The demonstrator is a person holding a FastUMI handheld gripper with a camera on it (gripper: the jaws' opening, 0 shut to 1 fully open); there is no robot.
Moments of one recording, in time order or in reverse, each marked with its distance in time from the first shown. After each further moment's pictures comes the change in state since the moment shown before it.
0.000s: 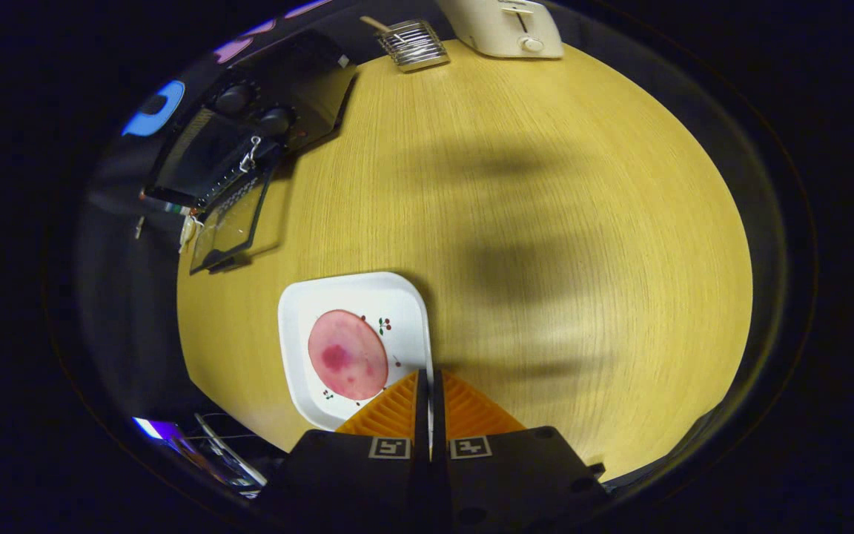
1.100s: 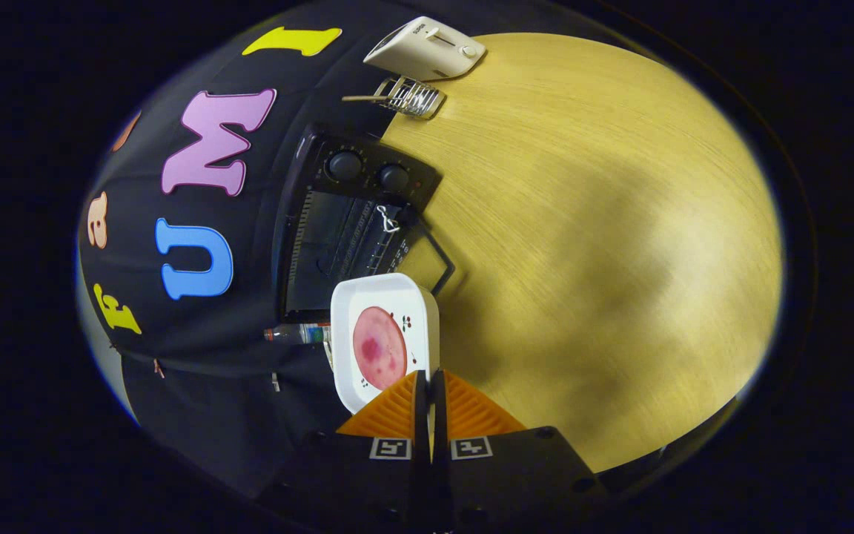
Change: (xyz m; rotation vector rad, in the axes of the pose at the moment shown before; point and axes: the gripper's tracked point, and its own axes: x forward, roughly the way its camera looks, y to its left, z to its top) arm 0.019 0.228 0.031 0.591 -0.306 0.385
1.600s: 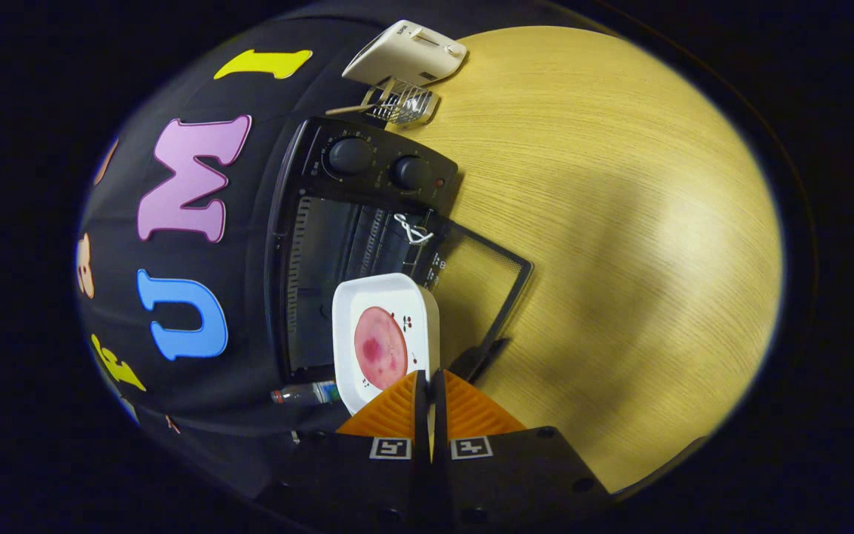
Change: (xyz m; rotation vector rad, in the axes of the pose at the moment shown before) arm 0.086 0.052 0.023 0.186 -0.215 -0.025
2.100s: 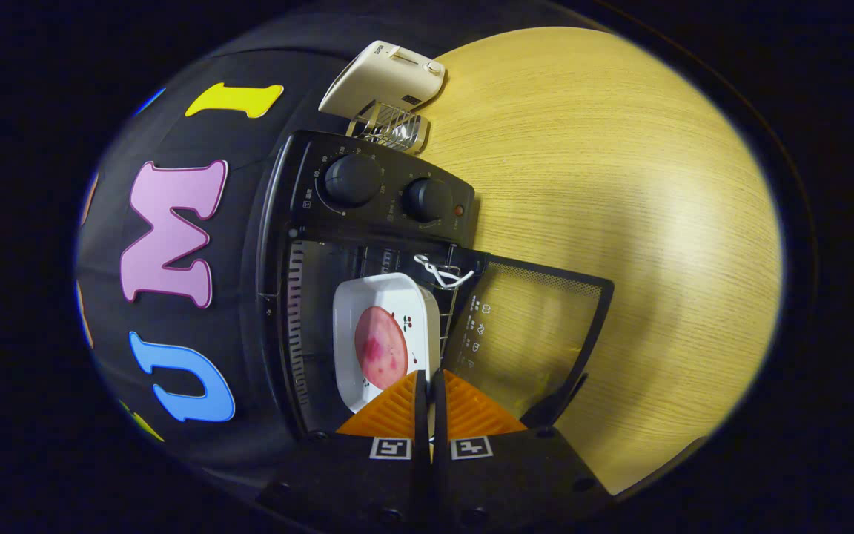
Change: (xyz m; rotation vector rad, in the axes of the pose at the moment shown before) arm 0.061 0.034 0.028 0.156 -0.195 -0.026
